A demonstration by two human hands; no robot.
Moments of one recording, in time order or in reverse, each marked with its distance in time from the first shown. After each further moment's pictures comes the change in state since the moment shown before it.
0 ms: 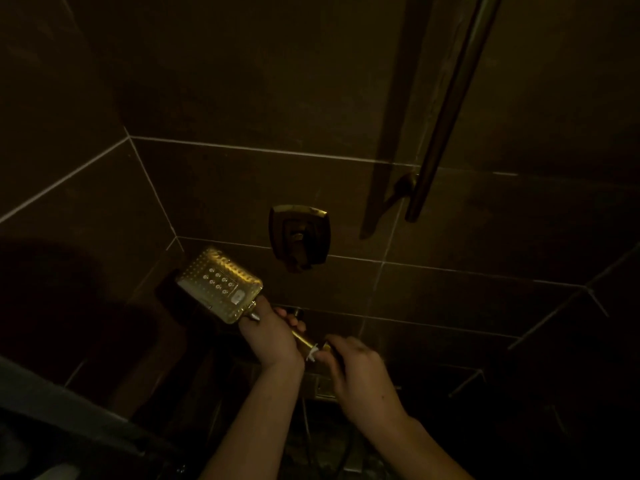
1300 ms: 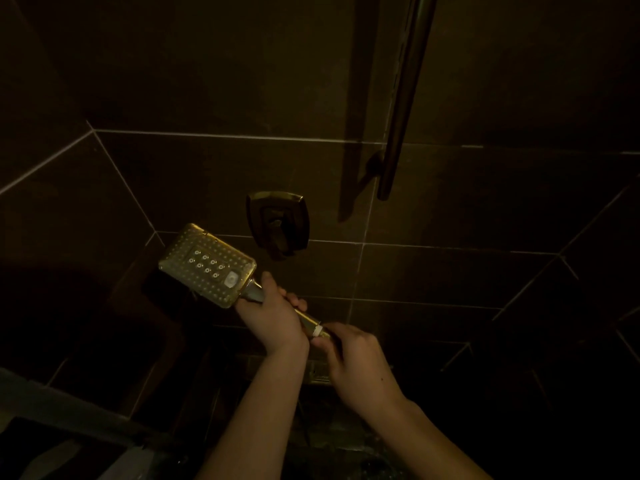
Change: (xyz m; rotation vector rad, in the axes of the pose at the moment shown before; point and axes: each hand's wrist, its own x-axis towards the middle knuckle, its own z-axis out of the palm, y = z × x) left_hand -0.042 -0.014 0.020 -0.014 -0.068 0.143; right_hand -0.026 0.008 -0.025 0.110 0.004 0.073
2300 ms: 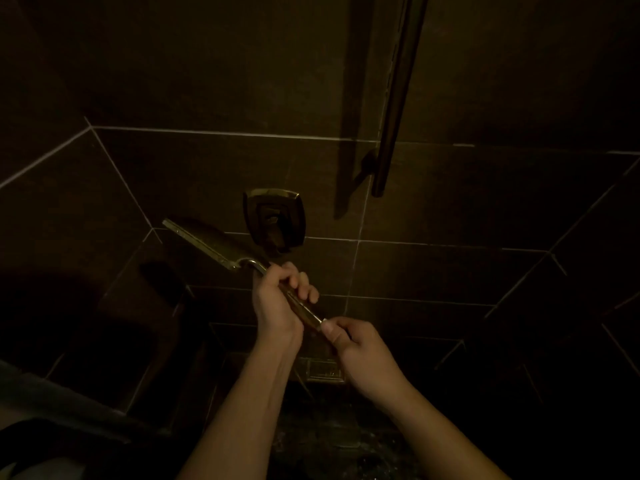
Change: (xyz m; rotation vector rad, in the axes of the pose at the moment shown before) left_hand -0.018 0.026 -0.002 -0.094 -0.515 -0.181; right_hand -0.007 -0.018 -0.030 0.532 -0.159 0.328
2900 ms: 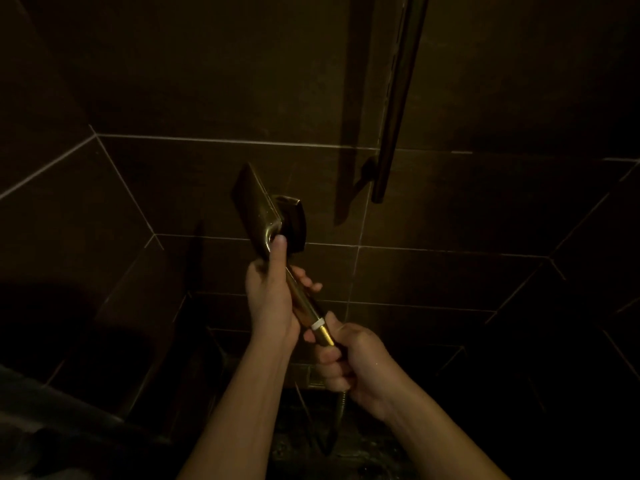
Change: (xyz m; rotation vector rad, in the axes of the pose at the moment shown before) left_hand -0.005 0.023 0.014 0.197 0.118 0.031; right_hand -0.012 -0.027 0.001 0.678 -0.286 0.276
